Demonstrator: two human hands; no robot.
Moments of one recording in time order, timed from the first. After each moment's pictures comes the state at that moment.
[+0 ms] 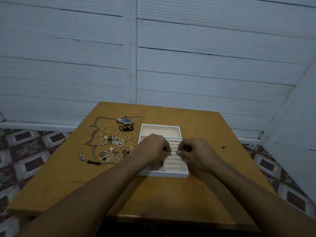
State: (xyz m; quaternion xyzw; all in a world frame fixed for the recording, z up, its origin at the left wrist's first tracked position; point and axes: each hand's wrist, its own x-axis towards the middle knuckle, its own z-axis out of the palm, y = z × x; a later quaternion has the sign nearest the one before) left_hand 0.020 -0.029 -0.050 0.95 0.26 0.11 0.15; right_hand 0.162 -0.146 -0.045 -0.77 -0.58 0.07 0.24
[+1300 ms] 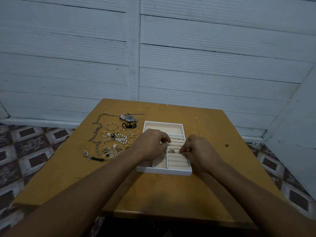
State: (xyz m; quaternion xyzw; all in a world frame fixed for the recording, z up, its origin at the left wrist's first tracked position) left_hand 0.006 -0.020 -0.048 0.92 0.28 0.16 0.20; right_hand 0.156 -0.141 -0.050 -0.79 -0.60 0.03 0.16
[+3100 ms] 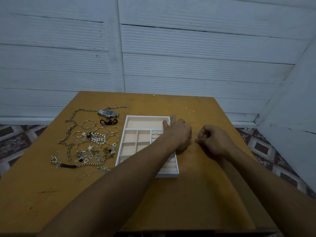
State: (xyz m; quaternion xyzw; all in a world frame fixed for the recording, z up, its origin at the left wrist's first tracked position) left_hand 0.152 -0.042 -0.060 0.95 0.28 -0.01 0.14; right_hand 0.254 -0.149 -0.063 -0.85 -0.43 0.15 0.27
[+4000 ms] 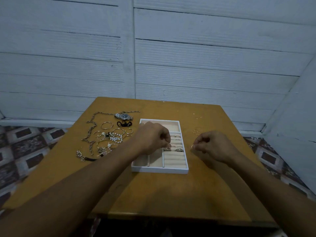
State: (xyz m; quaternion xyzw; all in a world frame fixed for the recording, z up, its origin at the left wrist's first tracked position) left_hand 0.020 -0.018 -0.032 0.94 0.26 0.12 0.18; right_hand 0.198 -0.161 -0.037 -0.82 -0.48 0.15 0.28
